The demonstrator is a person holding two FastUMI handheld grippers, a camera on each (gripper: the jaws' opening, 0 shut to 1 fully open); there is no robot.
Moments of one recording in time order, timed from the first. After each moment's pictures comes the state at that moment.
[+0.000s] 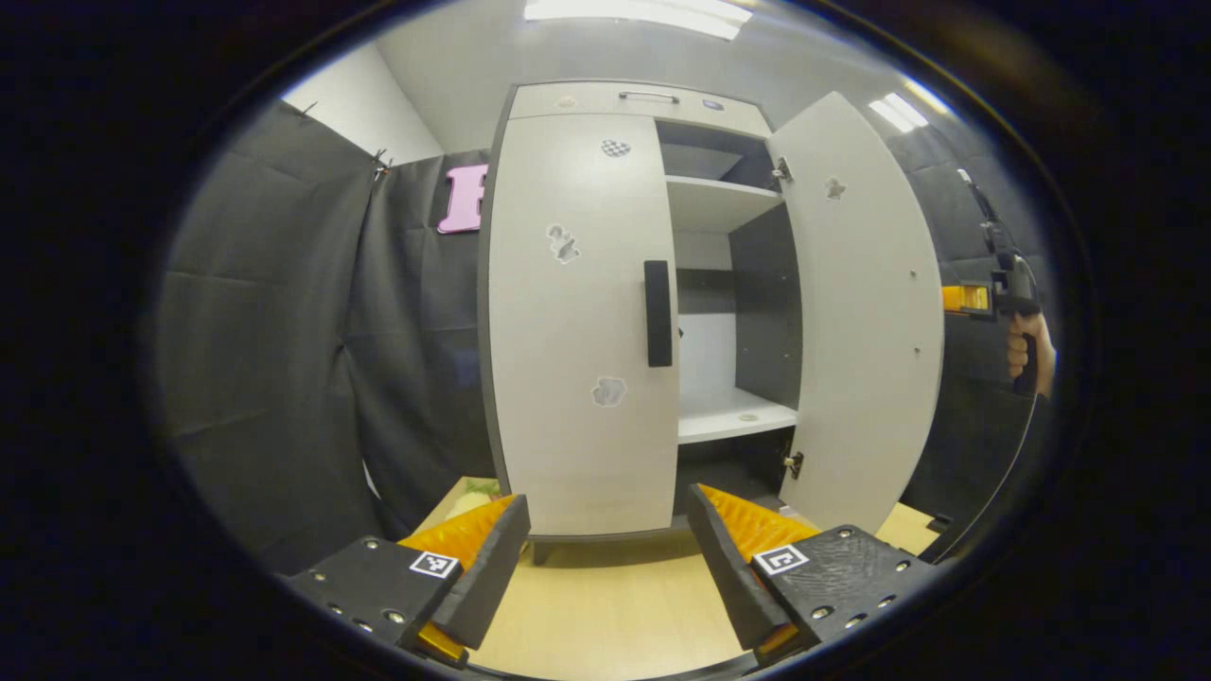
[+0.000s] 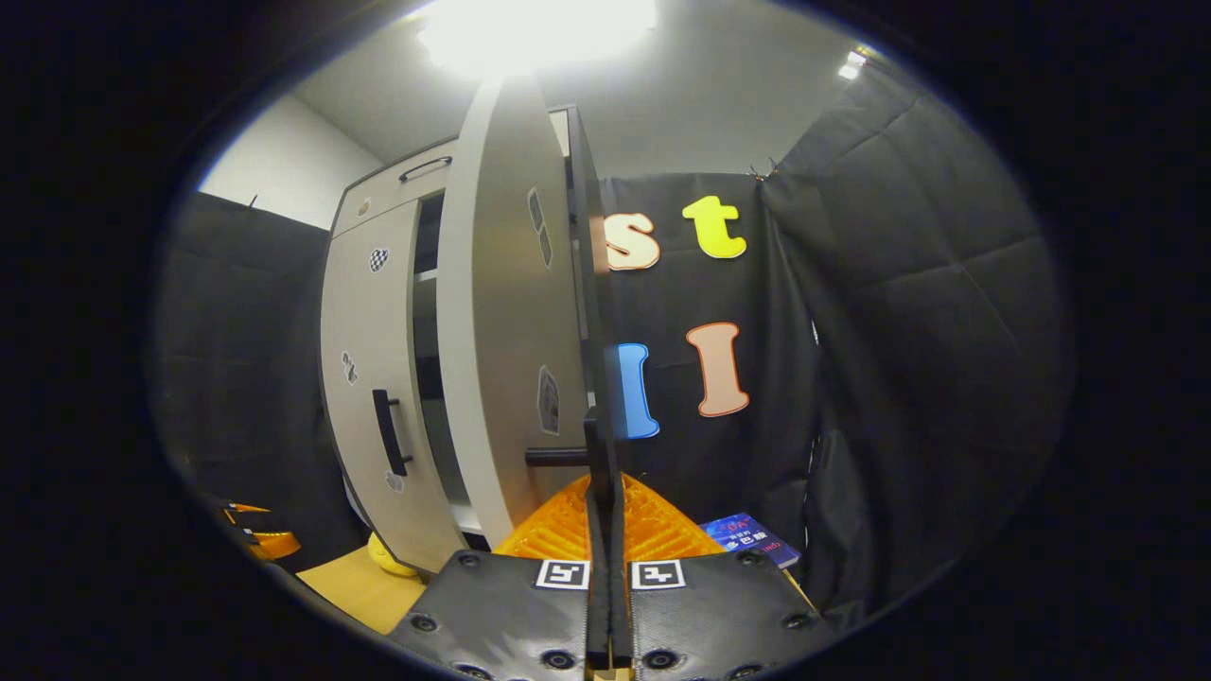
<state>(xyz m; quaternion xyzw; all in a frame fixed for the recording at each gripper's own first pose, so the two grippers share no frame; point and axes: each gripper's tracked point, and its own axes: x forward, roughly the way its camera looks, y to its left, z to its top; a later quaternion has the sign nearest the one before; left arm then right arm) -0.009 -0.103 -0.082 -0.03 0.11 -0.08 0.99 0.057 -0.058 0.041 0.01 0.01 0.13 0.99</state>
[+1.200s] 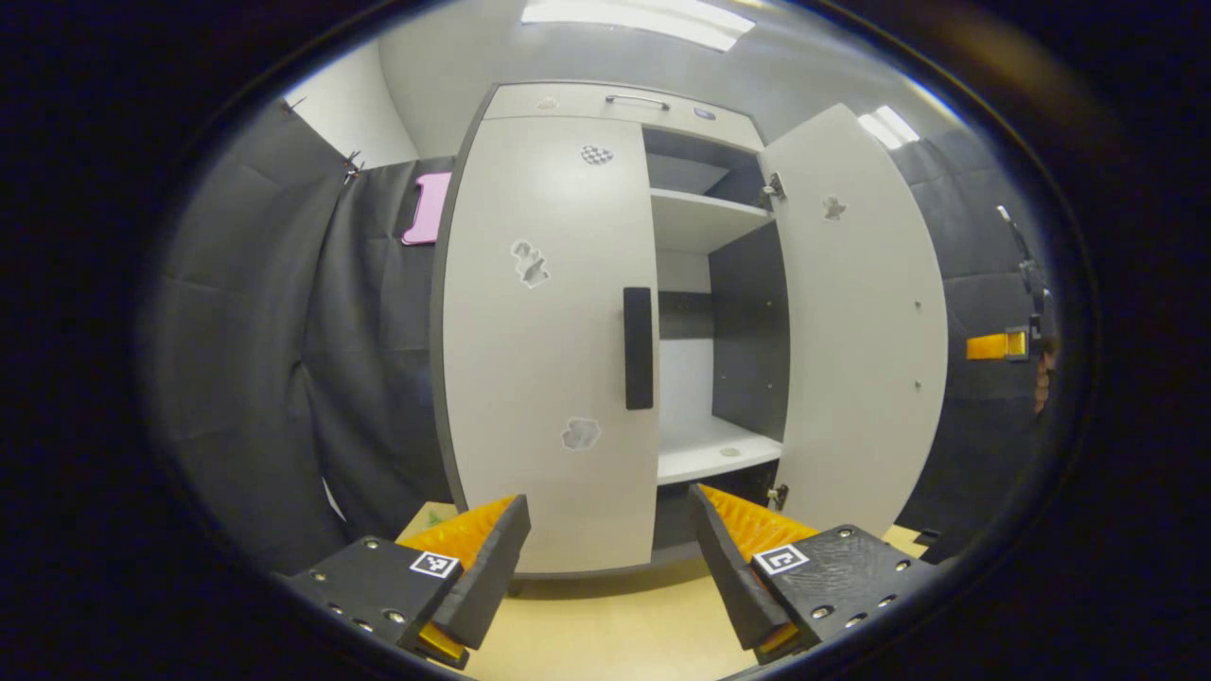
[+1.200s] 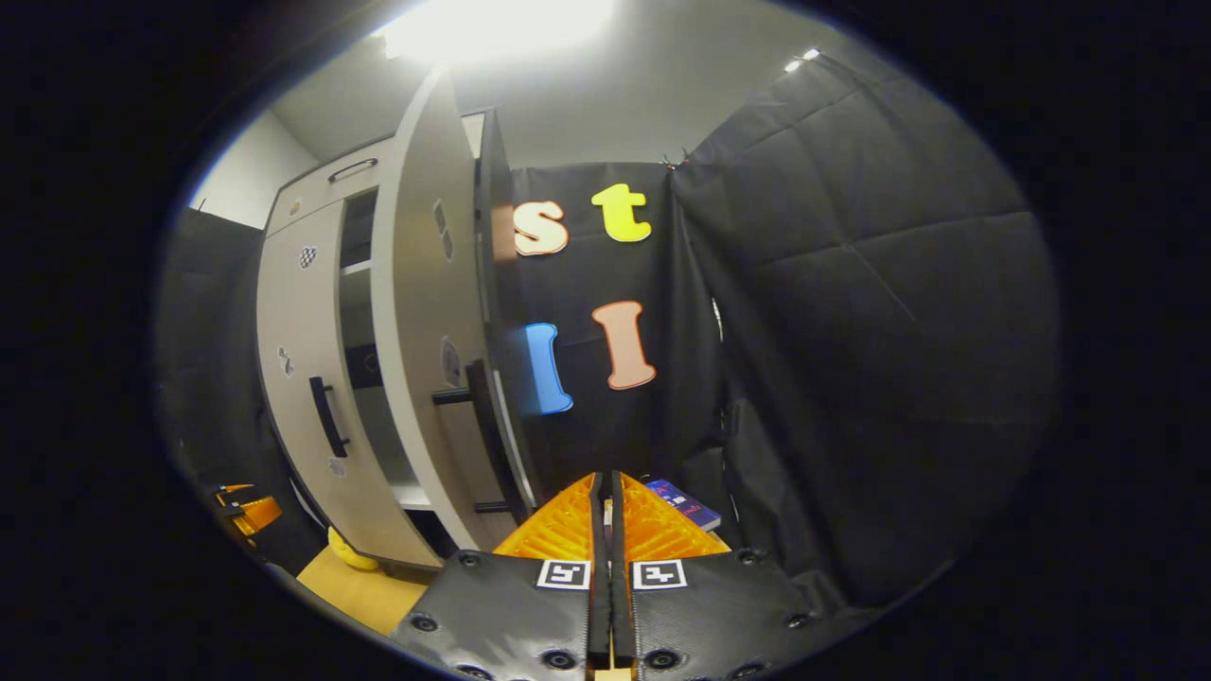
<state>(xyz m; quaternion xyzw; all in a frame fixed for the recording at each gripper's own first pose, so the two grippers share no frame) 0.067 -0.124 -0.047 -0.06 0.07 -0.14 0.99 -0.003 -0.151 0.023 0.03 0.05 -0.02 1.00</state>
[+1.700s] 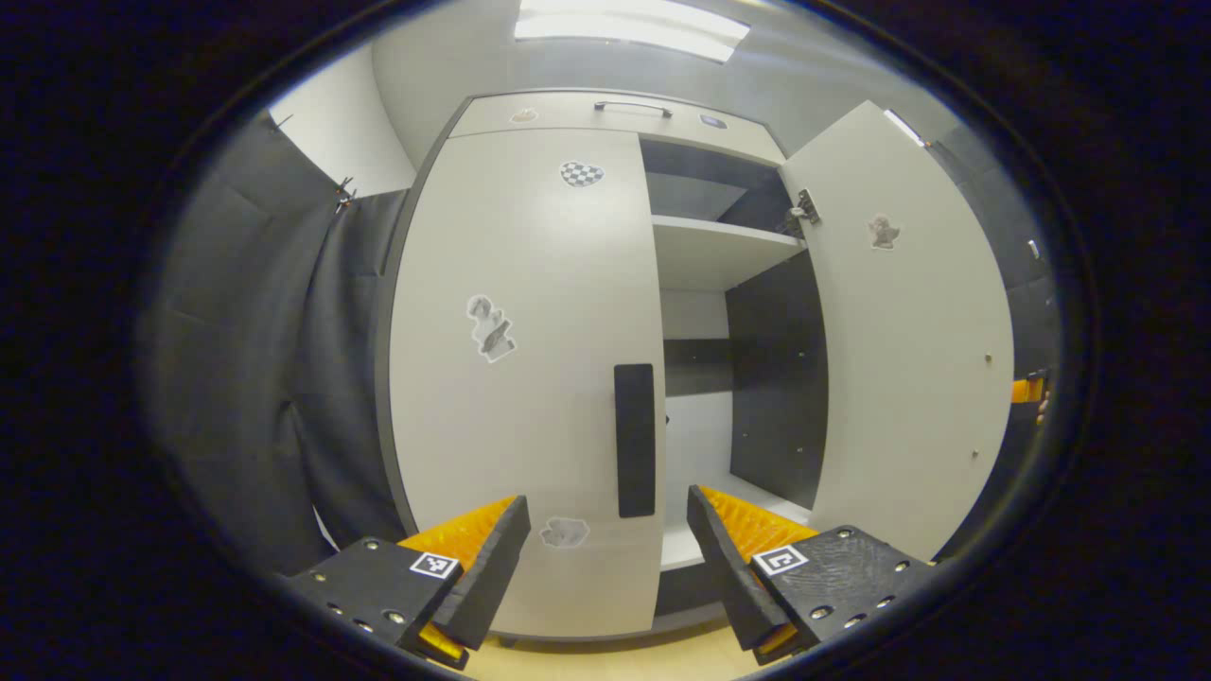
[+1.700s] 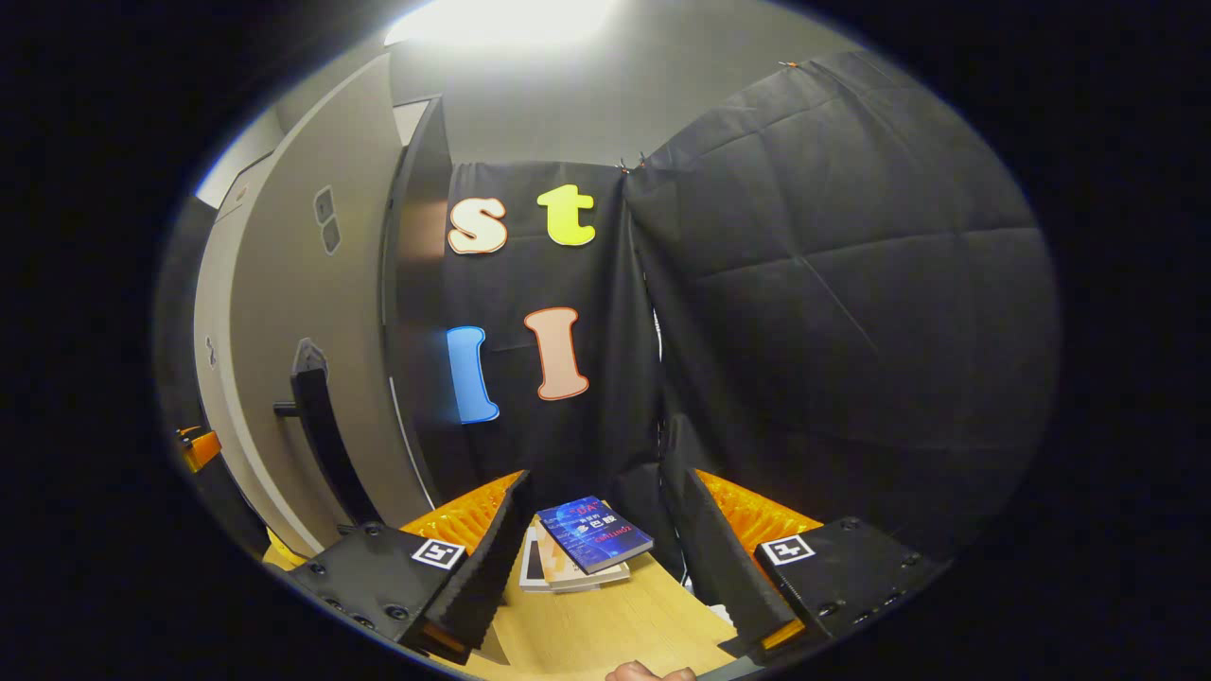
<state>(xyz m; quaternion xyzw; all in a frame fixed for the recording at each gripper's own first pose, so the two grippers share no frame) 0.173 -0.159 0.003 -0.03 0.03 -0.10 0.99 0.064 -0.214 0.019 0.02 0.05 -0.08 1.00</state>
